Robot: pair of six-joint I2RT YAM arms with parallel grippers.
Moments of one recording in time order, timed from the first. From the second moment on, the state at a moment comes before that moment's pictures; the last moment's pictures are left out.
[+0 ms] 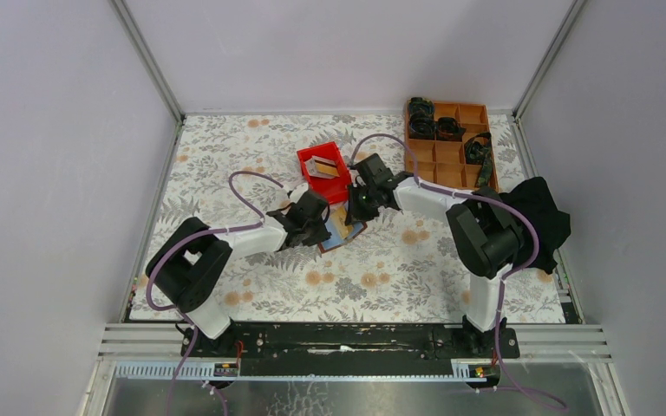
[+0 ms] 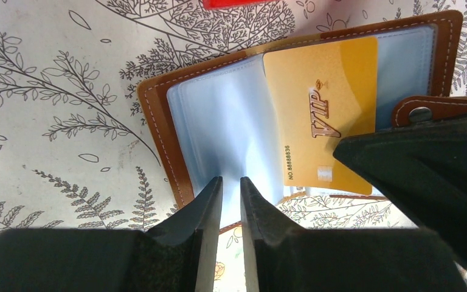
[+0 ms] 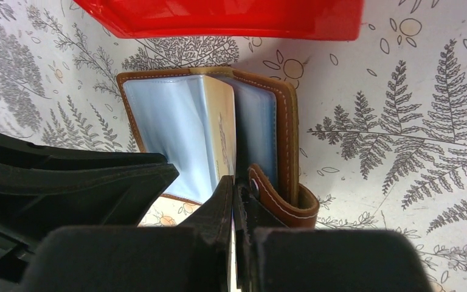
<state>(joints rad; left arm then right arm) -0.67 1.65 0.82 -0.13 -0.13 -0.96 0.63 1.93 1.28 -0.38 -0.24 0.45</state>
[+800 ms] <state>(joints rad) -0.67 1.63 0.80 -0.13 -0.14 -0.96 0.53 1.93 1.15 -0.20 -0.44 0.54</state>
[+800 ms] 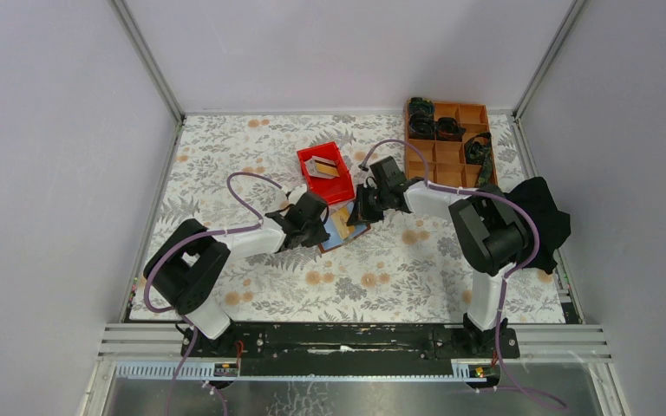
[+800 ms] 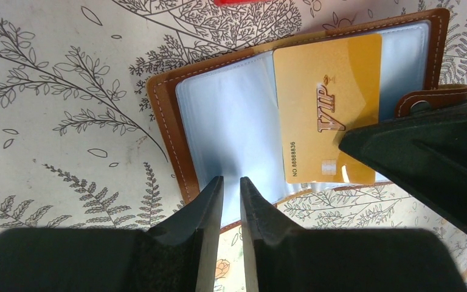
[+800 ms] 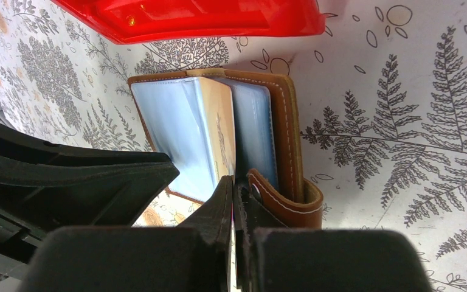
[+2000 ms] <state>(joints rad) -0.67 1.63 0.80 -0.14 -0.15 -0.98 0.48 1.93 1.00 0.01 -0.56 0.63</state>
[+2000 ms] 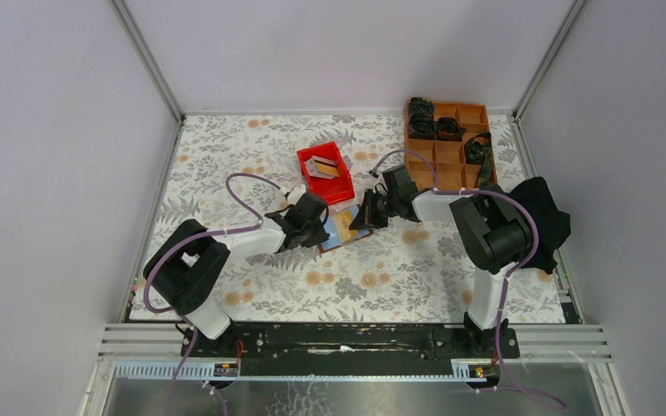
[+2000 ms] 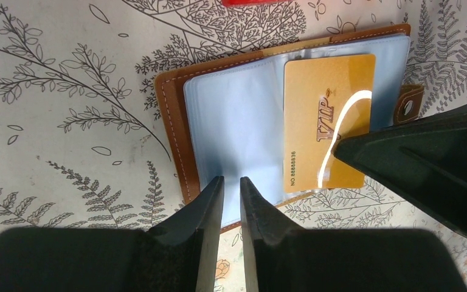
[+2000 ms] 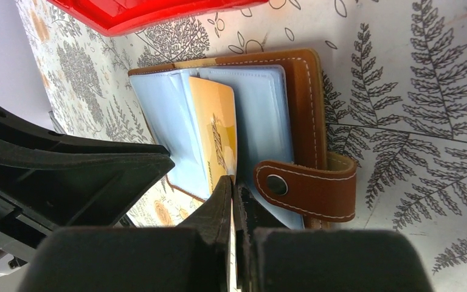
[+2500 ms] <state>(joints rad) -0.67 1.63 0.79 -0.13 -0.16 -1.00 0.47 1.93 0.95 0.10 -0.59 0.66</state>
